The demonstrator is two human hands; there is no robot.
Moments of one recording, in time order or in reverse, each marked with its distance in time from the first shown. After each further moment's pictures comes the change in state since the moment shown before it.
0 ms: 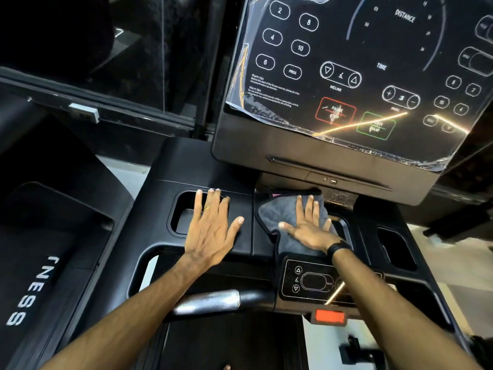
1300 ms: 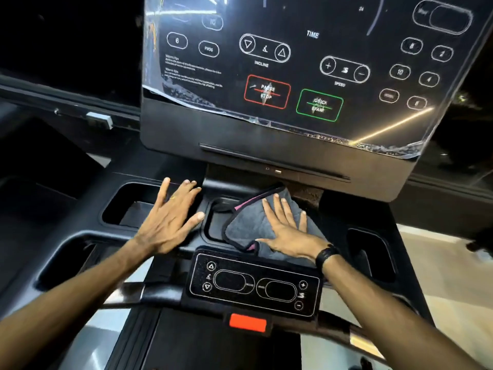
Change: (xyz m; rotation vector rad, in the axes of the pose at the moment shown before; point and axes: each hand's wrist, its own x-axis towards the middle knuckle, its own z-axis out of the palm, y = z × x) left_hand 0.023 0.050 0.020 0.098 0.001 0.145; right_hand 0.028 0.112 -0.002 -0.194 0.063 -0.371
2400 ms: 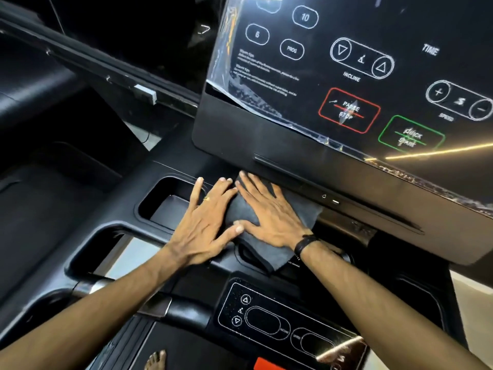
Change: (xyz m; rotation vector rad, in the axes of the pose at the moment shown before) left_hand 0.004 0.005 -0.006 -0.172 0.152 -0.122; right_hand 0.096 -0.086 -0.036 -0.279 0.320 -0.561
